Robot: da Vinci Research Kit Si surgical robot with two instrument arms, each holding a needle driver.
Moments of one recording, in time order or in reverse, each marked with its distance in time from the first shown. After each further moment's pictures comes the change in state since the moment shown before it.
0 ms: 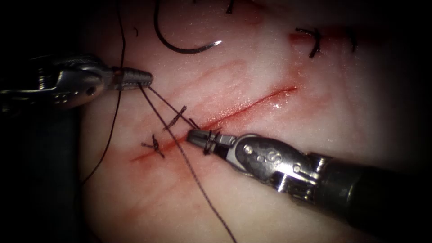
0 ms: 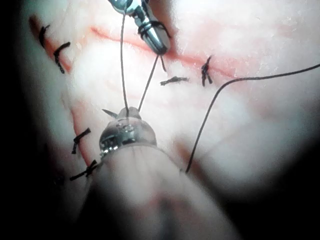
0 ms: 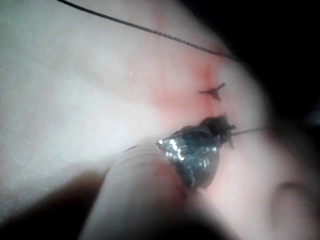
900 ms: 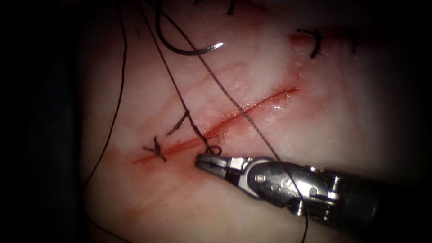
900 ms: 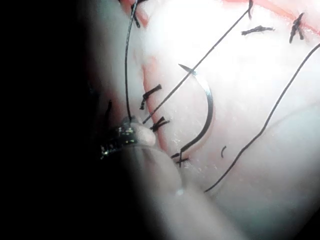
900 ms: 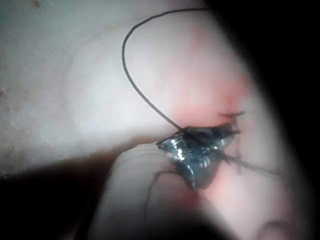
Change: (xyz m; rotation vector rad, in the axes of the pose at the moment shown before) right arm 0.001 -0.003 -0.003 0.092 0.014 -0.225; left arm -0.004 -0.009 -0.003 0.160 -0.118 -0.082
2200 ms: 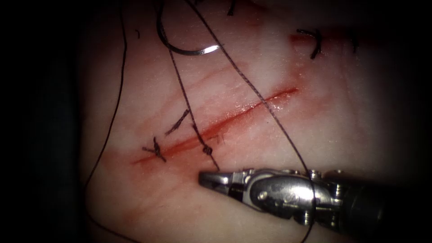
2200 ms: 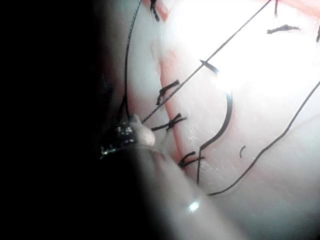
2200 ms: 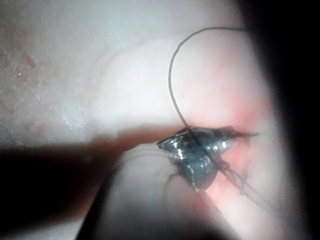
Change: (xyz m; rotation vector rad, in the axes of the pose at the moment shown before) right arm -0.001 -0.001 -0.001 0.093 -0.013 -0.110; left arm -0.001 -0.003 0.002 0.118 -0.001 -0.035
